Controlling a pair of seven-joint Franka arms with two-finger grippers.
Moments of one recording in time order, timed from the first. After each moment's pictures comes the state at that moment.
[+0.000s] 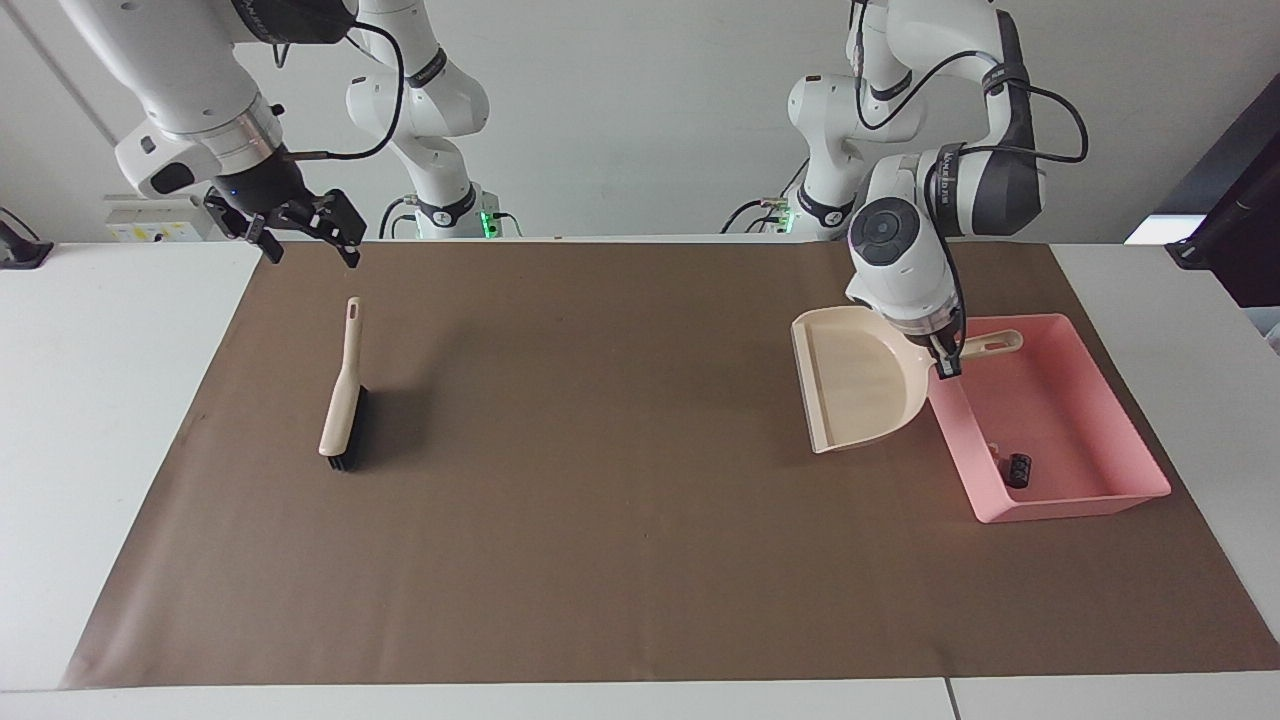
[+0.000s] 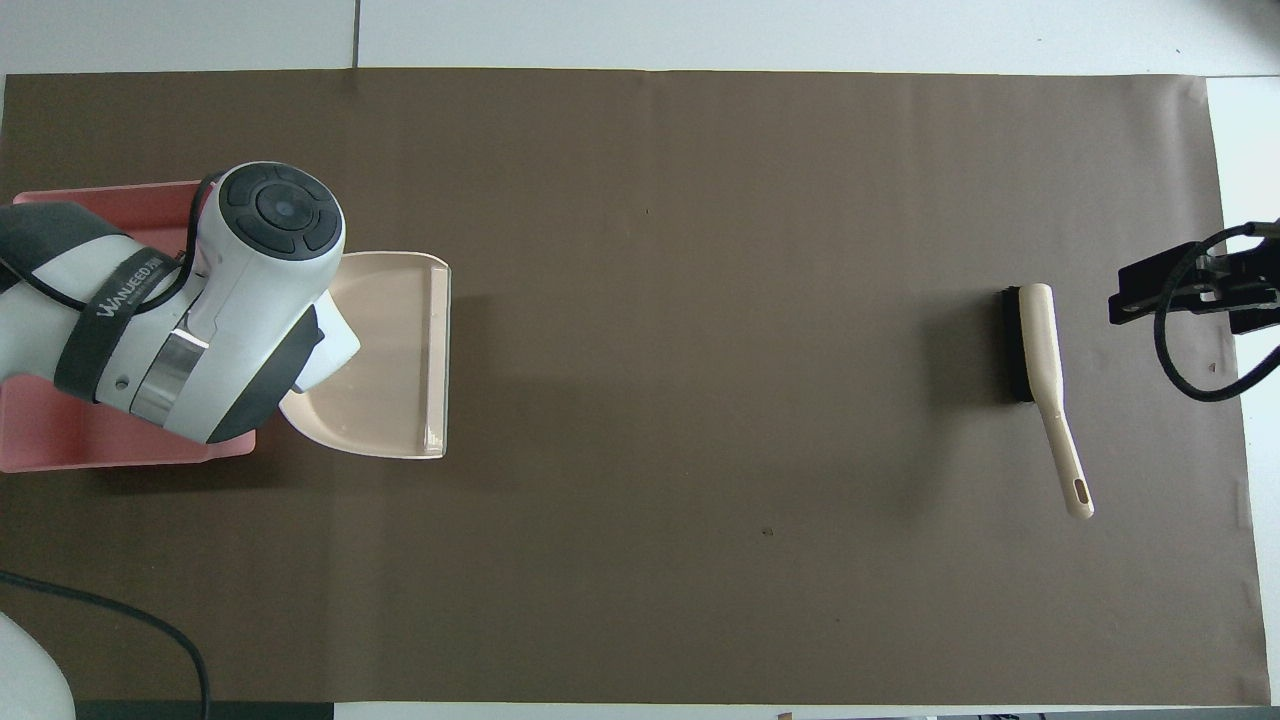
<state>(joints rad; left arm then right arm) -0.34 0.14 -0.02 -1.88 0.52 1.70 1.15 -0.04 0.00 0.03 -1.53 0.03 1.45 0.08</state>
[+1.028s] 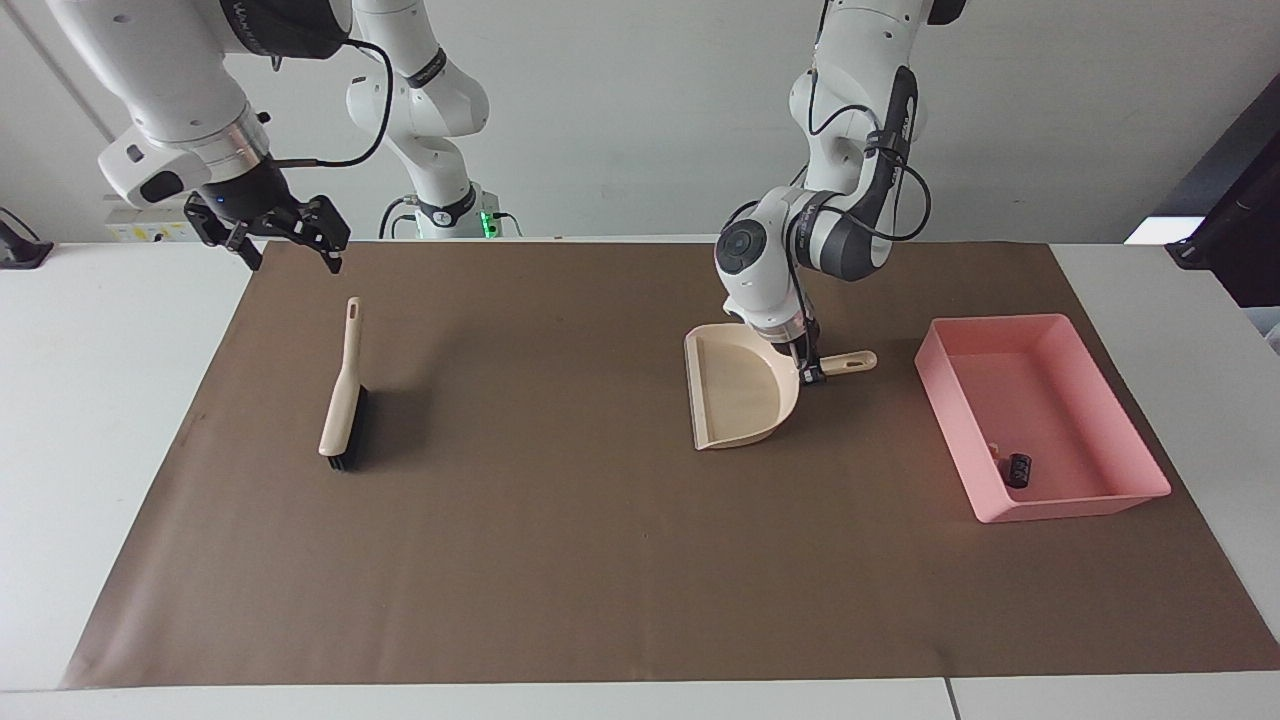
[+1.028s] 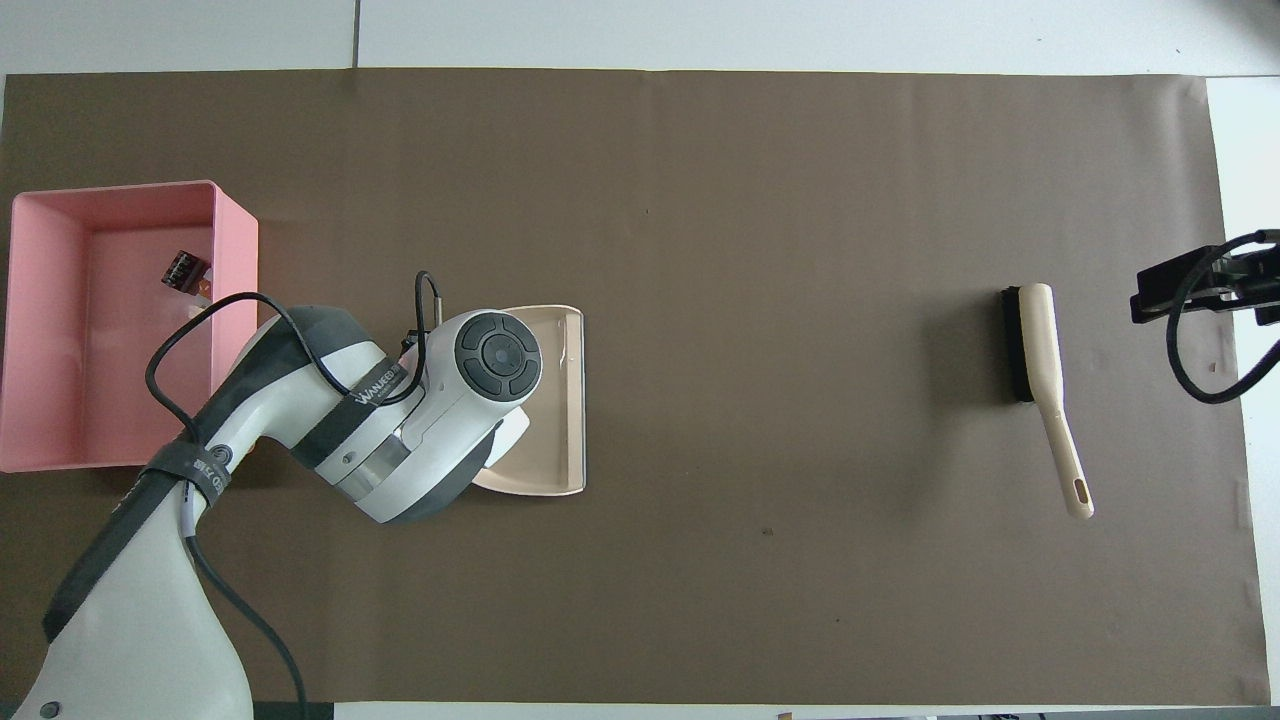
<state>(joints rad) -0.55 0.19 -0.02 -2.07 0.48 1.93 0.83 -0.05 0.00 0.02 -1.54 -0.03 1.47 0.03</state>
